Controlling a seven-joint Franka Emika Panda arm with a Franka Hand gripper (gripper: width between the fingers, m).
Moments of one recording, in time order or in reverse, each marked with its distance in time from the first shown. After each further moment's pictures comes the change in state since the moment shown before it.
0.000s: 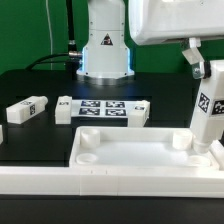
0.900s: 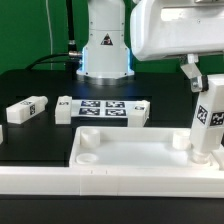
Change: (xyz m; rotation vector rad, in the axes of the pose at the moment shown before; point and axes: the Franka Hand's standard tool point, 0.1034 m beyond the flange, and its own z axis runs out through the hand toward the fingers) arm -0.018 -0.009 0.014 -0.002 0.022 -0.007
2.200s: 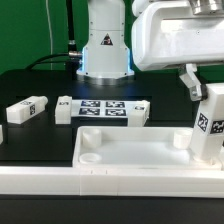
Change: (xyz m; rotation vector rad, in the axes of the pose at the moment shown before) arm -0.007 -0.004 0.011 -0.011 0.071 -0.006
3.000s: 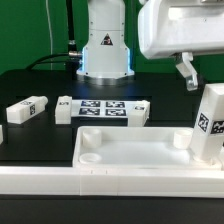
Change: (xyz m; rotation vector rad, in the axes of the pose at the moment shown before) arm 0.009 -0.007 -0.018 0.009 -0.033 -0.008
